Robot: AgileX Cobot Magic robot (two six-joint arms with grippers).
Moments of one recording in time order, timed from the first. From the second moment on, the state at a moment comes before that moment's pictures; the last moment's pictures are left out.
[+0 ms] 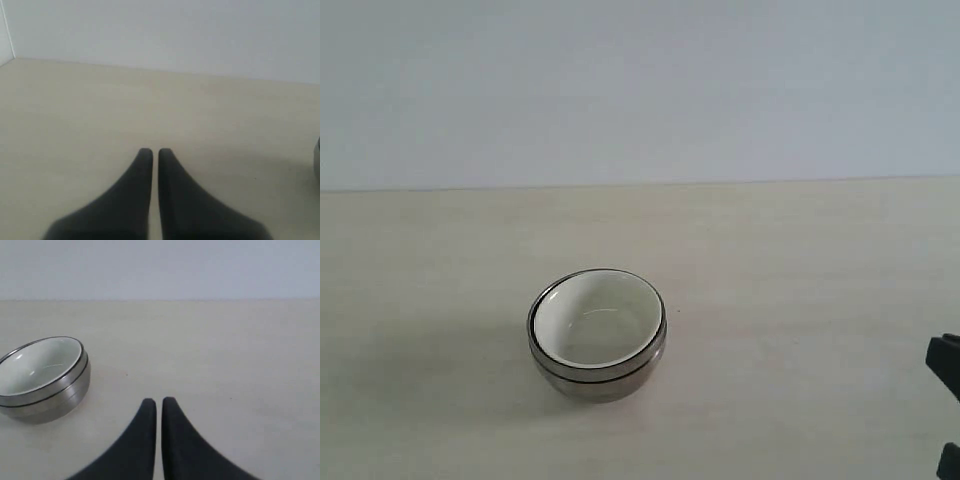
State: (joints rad) left arm 0.07 0.00 0.00 -0.01 0.29 -0.04; right arm 0.54 0.62 -0.01 0.40 -0.34 -0.22
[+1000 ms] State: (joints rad) left arm 0.07 0.00 0.00 -0.01 0.30 -0.04; right arm 0.10 0.01 0.00 0.41 0.06 -0.10
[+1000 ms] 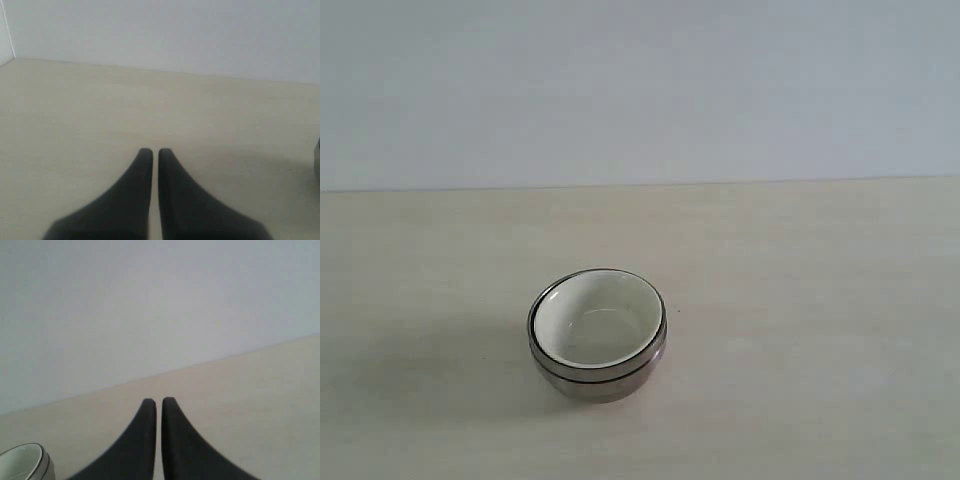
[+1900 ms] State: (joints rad) left arm 0.07 0.00 0.00 -0.01 0.30 -0.04; right arm 0.10 0.01 0.00 -0.13 0.33 0.29
